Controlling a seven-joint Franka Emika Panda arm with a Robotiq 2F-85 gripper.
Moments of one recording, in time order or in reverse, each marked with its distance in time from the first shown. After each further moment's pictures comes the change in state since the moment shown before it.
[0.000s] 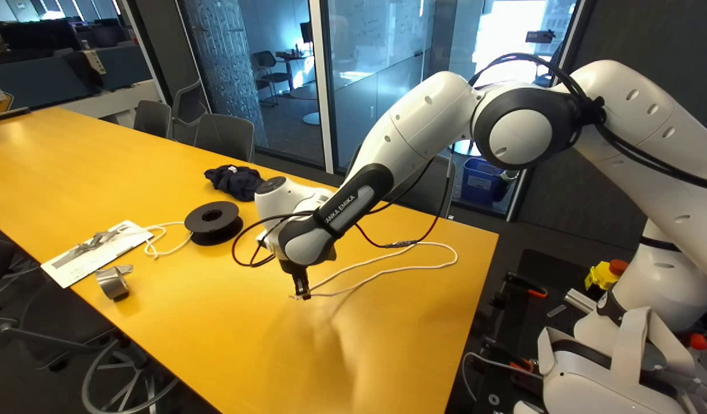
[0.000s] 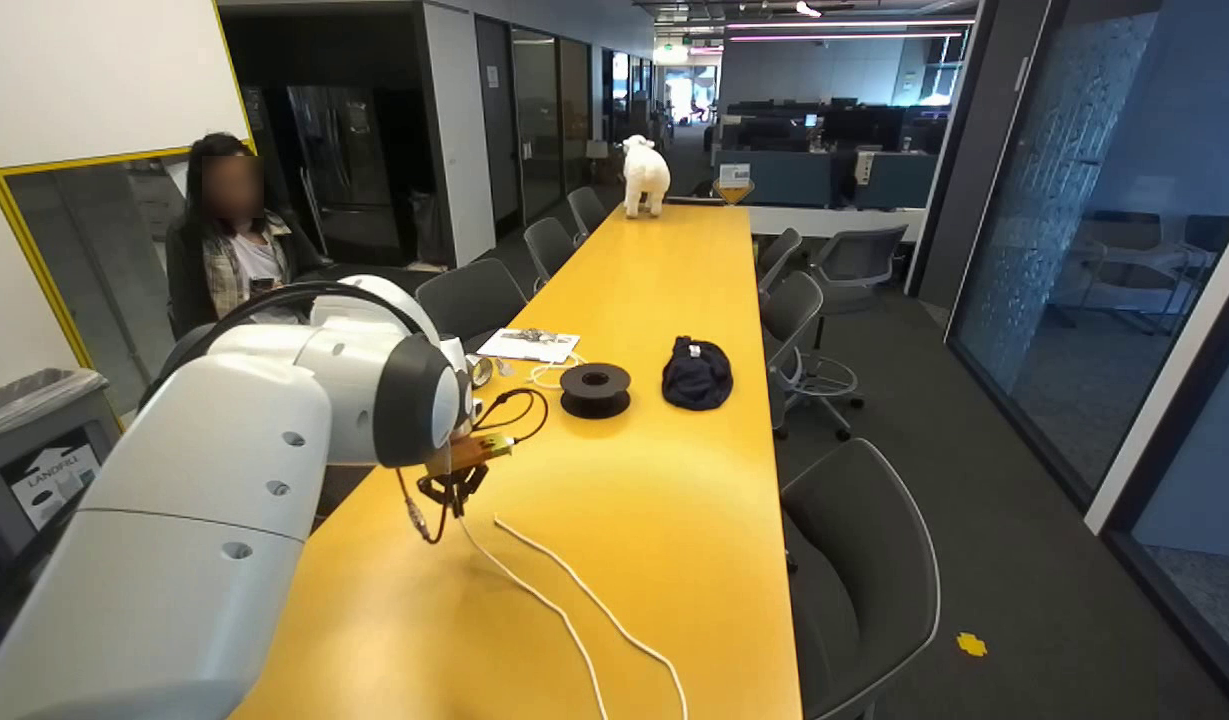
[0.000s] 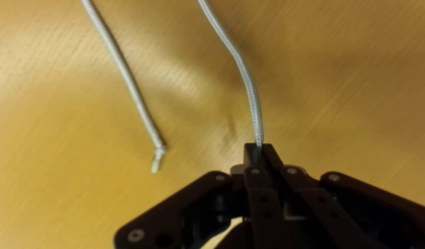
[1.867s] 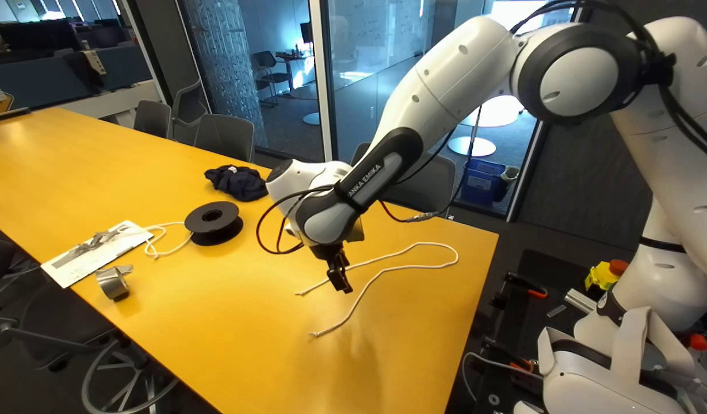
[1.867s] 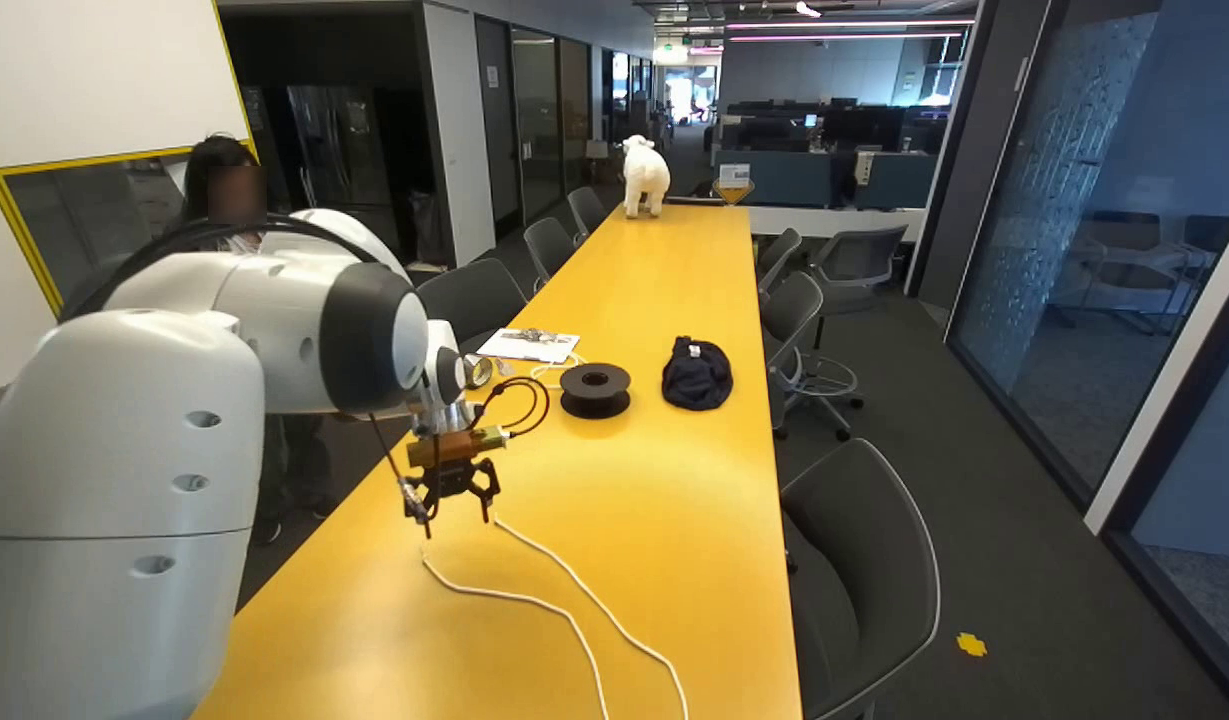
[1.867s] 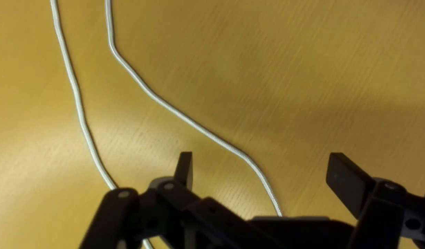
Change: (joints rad) arm 0.016 -0.264 -0.051 -0.269 -0.017 -0.240 0.141
